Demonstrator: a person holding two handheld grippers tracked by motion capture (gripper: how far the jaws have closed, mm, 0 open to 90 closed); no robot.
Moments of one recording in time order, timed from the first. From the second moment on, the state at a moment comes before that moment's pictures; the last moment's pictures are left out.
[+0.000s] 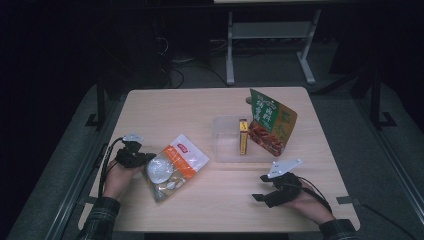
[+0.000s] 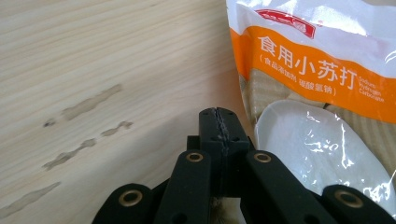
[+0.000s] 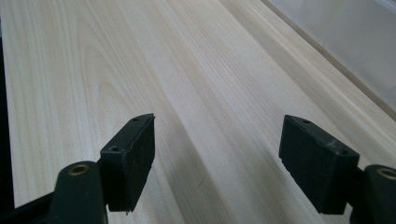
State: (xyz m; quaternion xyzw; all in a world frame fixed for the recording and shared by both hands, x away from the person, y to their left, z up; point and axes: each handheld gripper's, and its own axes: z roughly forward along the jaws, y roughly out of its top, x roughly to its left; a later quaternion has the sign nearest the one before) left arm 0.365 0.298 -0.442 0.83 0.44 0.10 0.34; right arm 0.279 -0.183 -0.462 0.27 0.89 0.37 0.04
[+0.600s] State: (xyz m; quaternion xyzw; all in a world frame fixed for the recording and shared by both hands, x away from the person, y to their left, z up) left arm 0.362 0.298 -0.430 0.85 0.36 0.05 0.38; right arm 0.278 -0.183 -0.461 0.27 0.89 0.37 0.04
